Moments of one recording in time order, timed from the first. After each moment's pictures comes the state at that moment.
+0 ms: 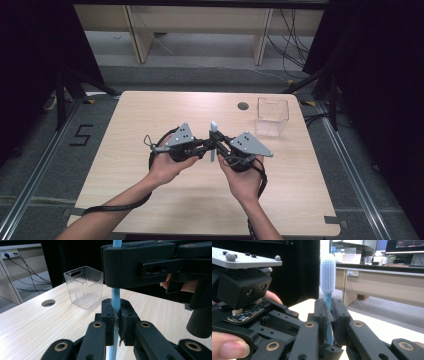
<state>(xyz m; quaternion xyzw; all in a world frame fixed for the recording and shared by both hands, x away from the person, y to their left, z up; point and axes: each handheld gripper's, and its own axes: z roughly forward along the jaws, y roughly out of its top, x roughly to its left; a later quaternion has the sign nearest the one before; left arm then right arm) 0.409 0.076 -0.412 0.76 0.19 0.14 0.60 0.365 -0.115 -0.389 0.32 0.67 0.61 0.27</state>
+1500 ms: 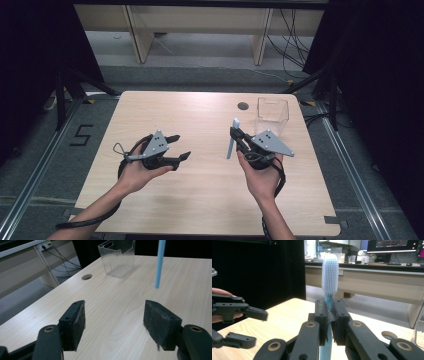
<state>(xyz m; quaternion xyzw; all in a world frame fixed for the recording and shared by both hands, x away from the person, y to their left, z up) 0.395 0.154 -0.429 0.80 0.22 0.25 0.51 0.369 -0.161 -0.388 0.36 0.65 0.59 0.31</state>
